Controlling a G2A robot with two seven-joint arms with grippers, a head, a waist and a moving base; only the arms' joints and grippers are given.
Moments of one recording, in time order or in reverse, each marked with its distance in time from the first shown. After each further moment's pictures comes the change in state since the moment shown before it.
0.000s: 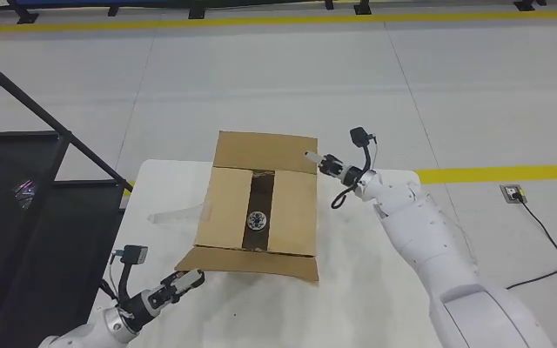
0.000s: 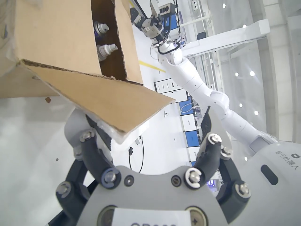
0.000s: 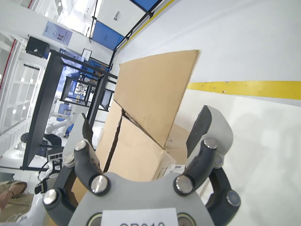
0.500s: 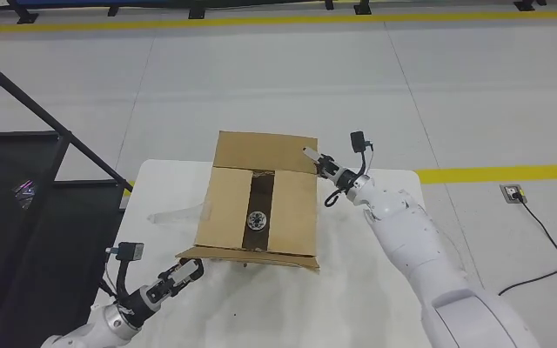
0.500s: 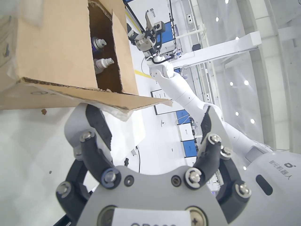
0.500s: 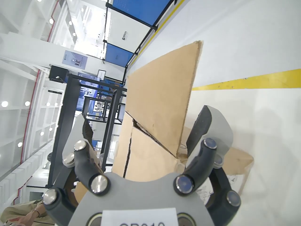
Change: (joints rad) left arm 0.007 -0.001 0.012 -0.024 0.018 0.003 0.098; right arm -0.030 -0.029 0.049 0.005 0.159 -0.035 0.034
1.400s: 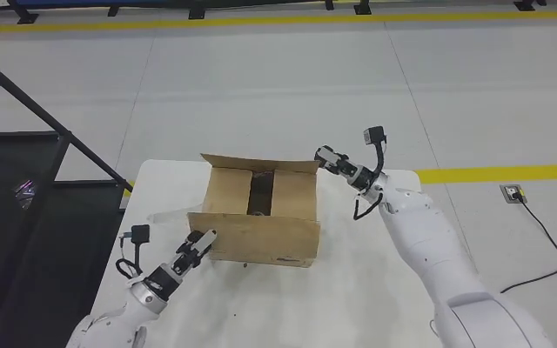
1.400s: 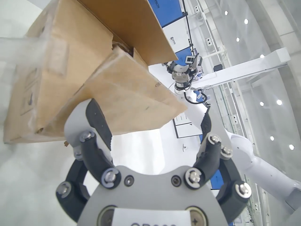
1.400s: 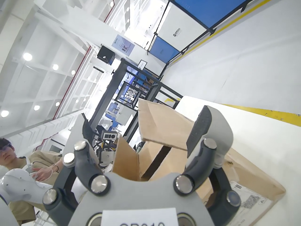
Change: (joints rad) left arm -0.136 -0.025 0.180 -0.006 0.295 0.183 0.332; right arm -0.021 0.064 0.087 -0.090 0.200 -0.295 0.336
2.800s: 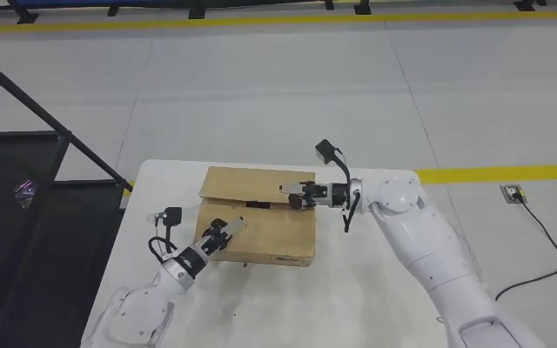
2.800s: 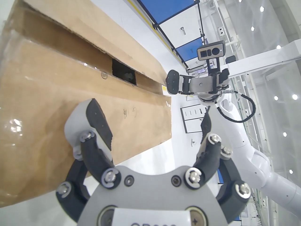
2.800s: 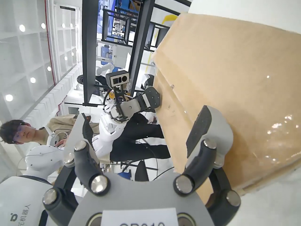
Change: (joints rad) left arm -0.195 -0.029 0.158 0.144 0.077 0.065 0.013; right arm -0.141 0.108 -0.188 -0.511 0.072 0.655 0.304
